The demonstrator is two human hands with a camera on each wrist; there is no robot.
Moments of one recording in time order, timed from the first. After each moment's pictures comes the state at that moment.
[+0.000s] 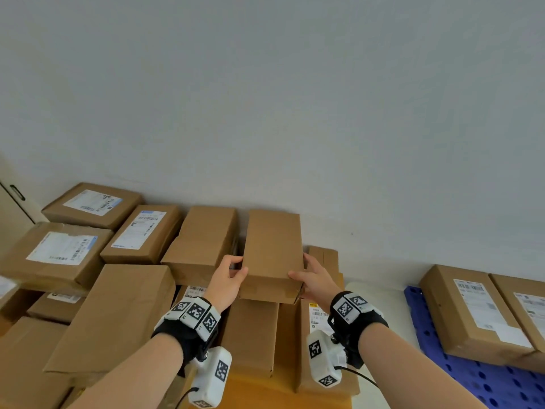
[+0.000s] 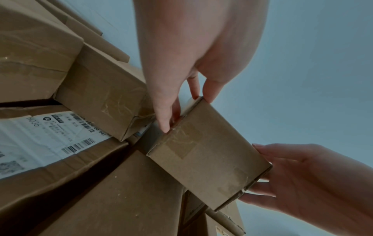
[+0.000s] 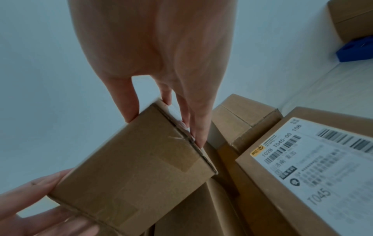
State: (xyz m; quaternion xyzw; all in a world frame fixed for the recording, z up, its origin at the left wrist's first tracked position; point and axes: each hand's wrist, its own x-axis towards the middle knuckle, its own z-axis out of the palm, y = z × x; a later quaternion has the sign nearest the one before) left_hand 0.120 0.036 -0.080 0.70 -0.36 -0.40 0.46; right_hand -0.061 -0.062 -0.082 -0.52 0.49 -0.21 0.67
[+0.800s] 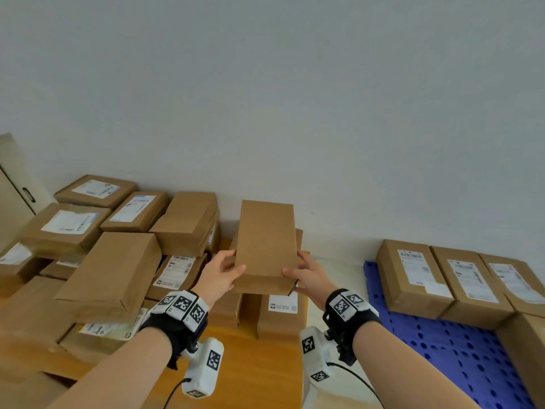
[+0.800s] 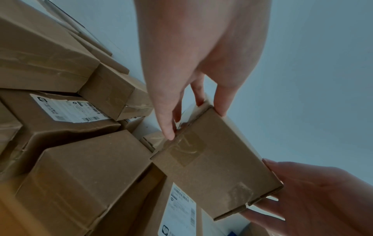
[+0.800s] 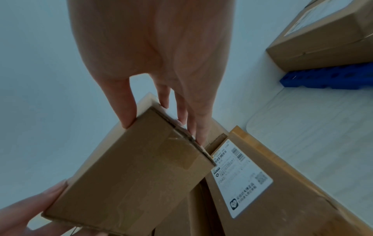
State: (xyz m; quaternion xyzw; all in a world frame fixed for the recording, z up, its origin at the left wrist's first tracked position) left_hand -0.002 0.122 -0.045 0.67 -0.33 -0.44 0.50; right_hand -0.193 0.023 -0.054 -0.55 0.45 -0.24 0.66
